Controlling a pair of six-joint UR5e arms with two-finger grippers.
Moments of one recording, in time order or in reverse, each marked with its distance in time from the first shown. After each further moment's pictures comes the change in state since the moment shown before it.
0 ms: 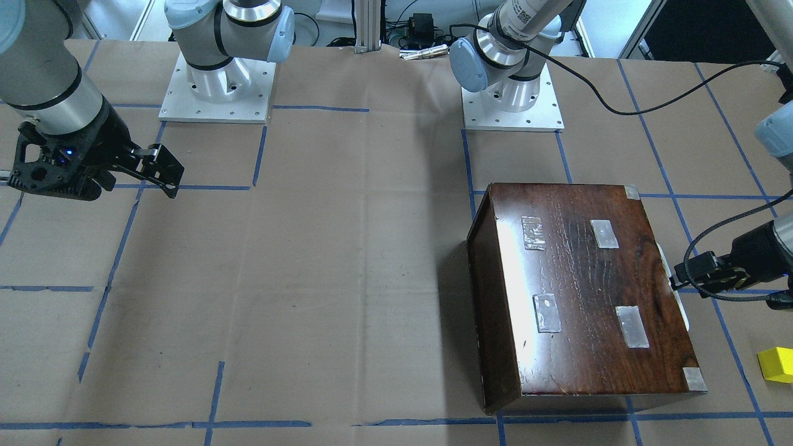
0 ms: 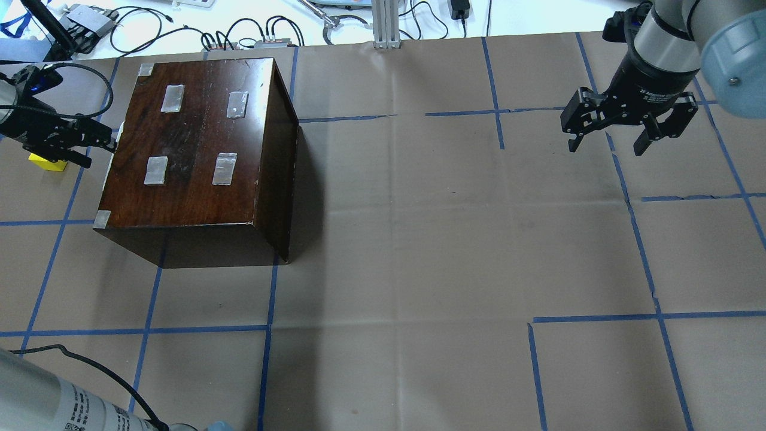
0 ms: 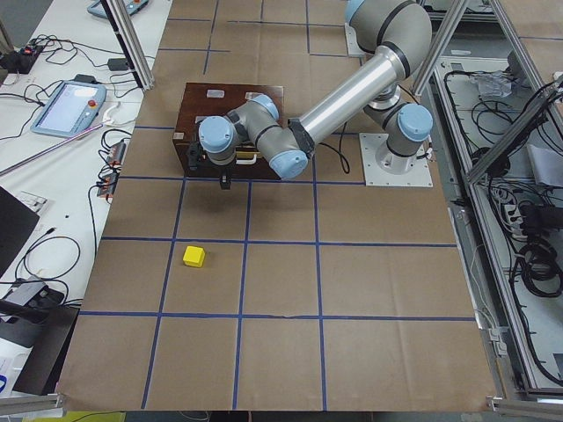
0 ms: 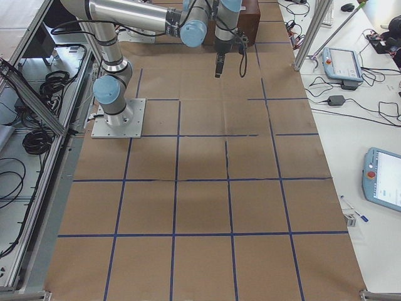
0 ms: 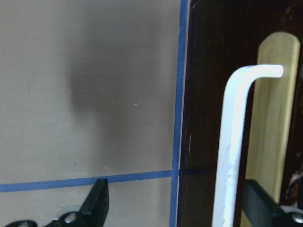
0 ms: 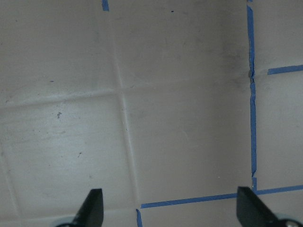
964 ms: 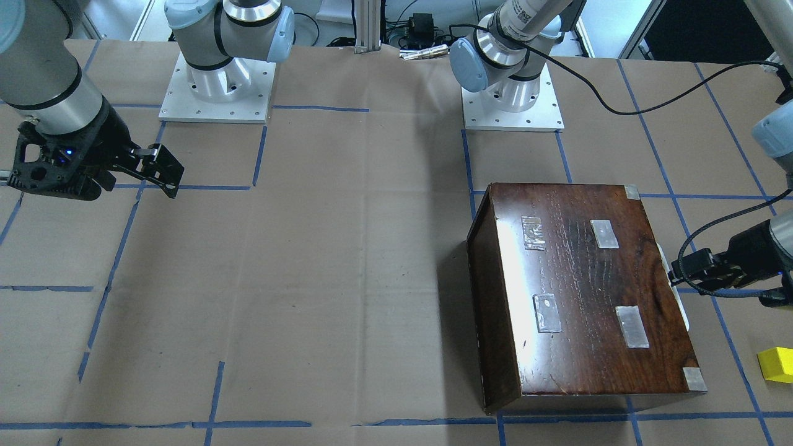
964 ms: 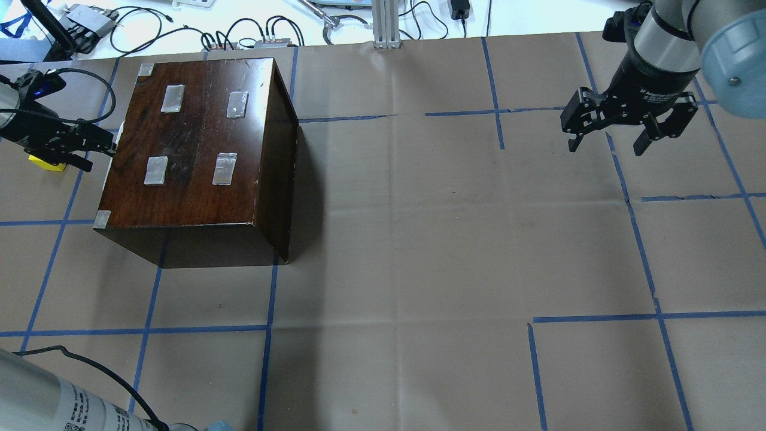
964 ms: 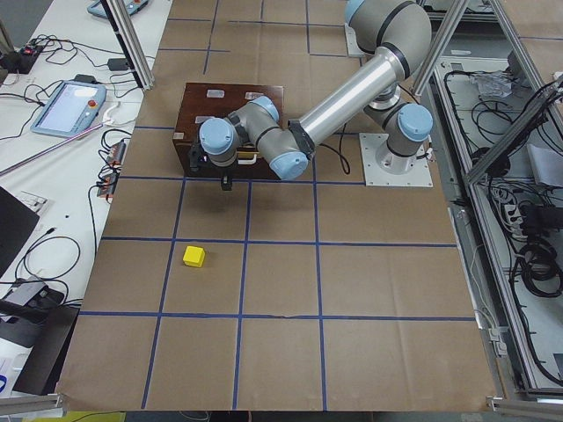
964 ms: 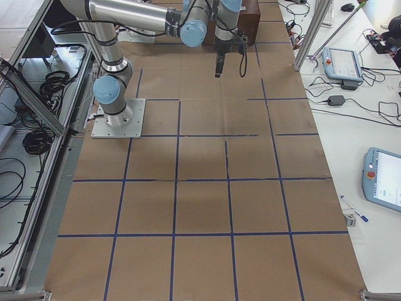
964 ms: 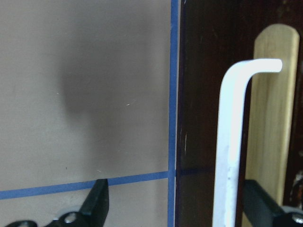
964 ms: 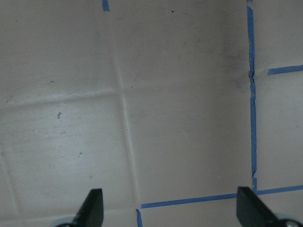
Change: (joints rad) left arm 0.003 0.003 -0.011 -0.001 0.038 0.041; right arm 0.000 0.000 0.000 0.000 0.000 0.000
